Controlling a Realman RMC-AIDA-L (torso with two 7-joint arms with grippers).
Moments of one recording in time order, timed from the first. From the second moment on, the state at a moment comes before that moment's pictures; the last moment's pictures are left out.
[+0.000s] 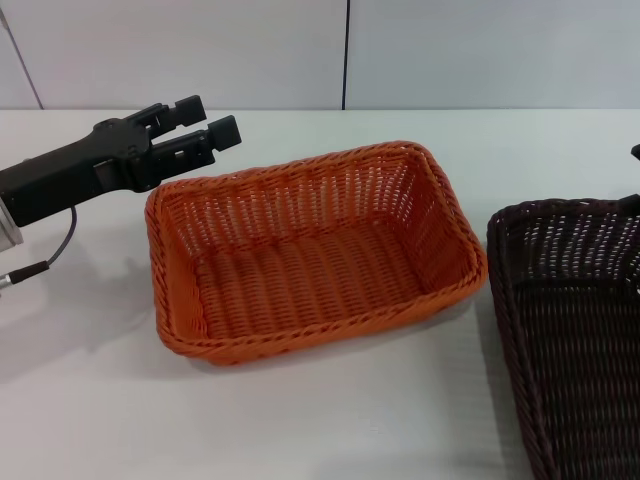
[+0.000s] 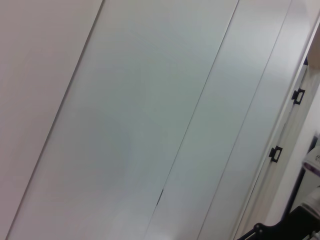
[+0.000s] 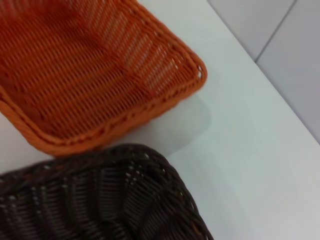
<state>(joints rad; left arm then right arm) -0.42 -2.06 0.82 0.79 1.52 1.55 -1.62 0.78 1.88 -0.73 -1.07 -2.60 -1.62 1.62</state>
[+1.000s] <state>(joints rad) -0.42 -2.06 0.82 0.77 1.52 1.56 -1.63 0.82 1.88 -0.74 -0.81 -2.60 -1.46 1.47</state>
